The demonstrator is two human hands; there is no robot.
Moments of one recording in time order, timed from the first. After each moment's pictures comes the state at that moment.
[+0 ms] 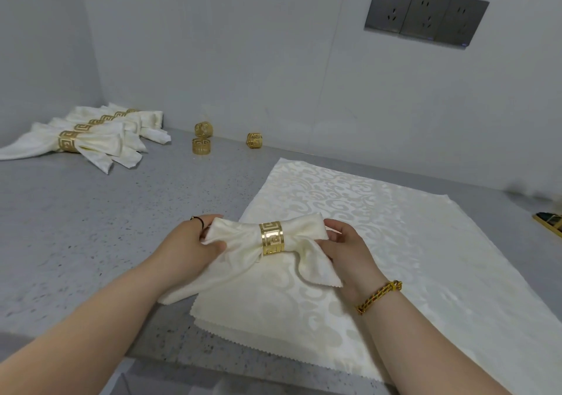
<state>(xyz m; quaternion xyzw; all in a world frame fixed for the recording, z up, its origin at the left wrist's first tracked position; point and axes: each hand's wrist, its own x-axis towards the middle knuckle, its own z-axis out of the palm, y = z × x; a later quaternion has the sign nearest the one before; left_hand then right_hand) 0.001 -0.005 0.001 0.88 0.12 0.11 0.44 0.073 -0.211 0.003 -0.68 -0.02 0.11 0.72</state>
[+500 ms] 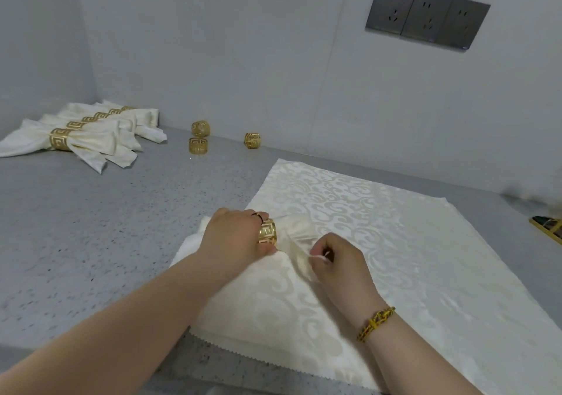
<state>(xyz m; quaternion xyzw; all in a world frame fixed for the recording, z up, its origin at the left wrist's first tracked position) 0.049 -0.043 0.002 0.98 -0.01 0.18 0.04 0.062 -0.216 -0.003 -0.89 -0.21 -0.08 0.40</state>
